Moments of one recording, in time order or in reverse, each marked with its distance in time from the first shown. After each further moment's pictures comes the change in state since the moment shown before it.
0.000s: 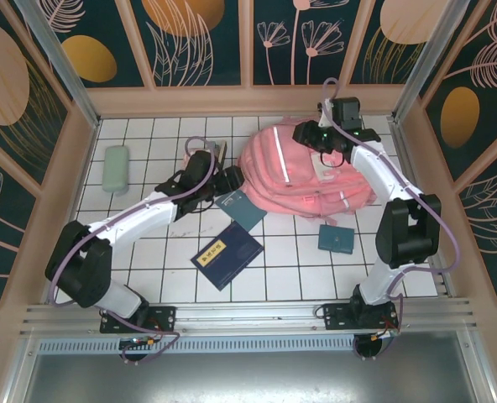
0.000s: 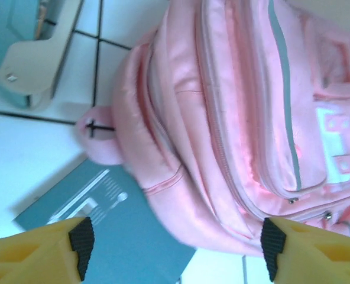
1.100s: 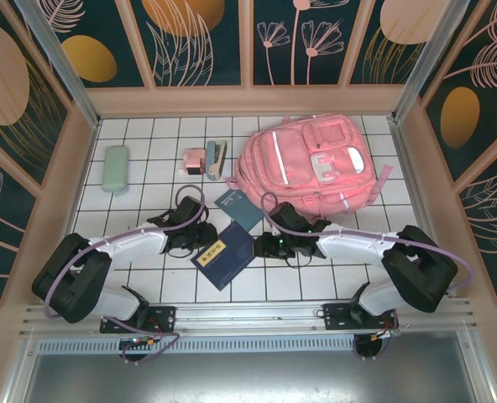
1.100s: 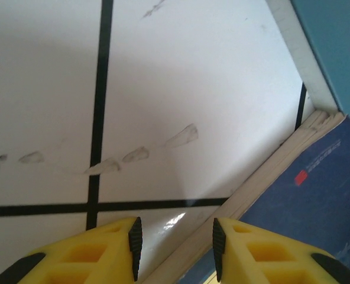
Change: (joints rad) left arm 0.006 -0.113 -0.413 -0.087 0.105 -0.013; right arm 0.659 -0.280 -0.808 0.256 0.114 0.347
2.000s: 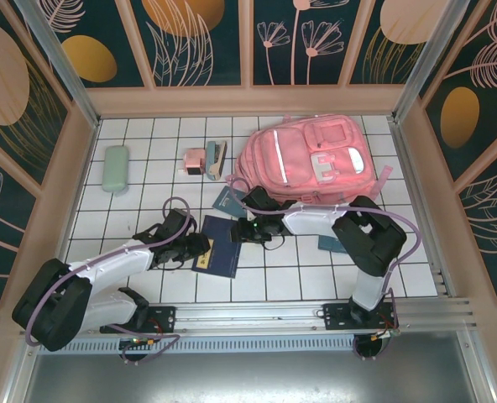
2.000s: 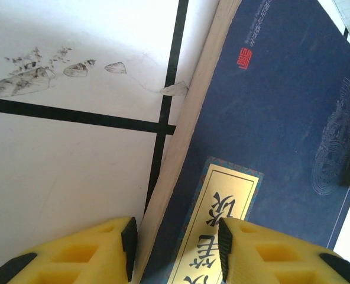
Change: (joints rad) left arm 0.014 -0.182 -0.154 -0.002 0.036 -0.061; right arm -0.007 0.359 0.332 -0.022 -0.023 -0.069
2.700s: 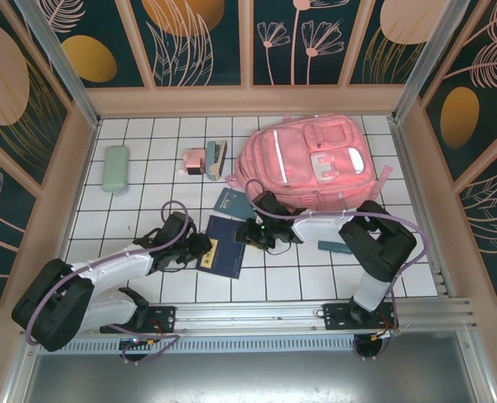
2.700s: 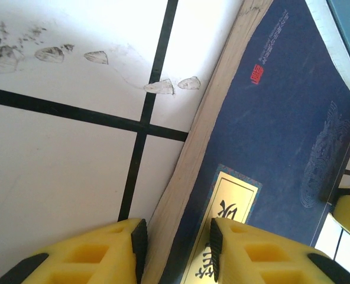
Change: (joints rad) left arm -0.024 0.005 -0.064 0.148 0.023 -0.130; right arm -0.014 -0.066 -0.149 0.168 -0.042 0.271
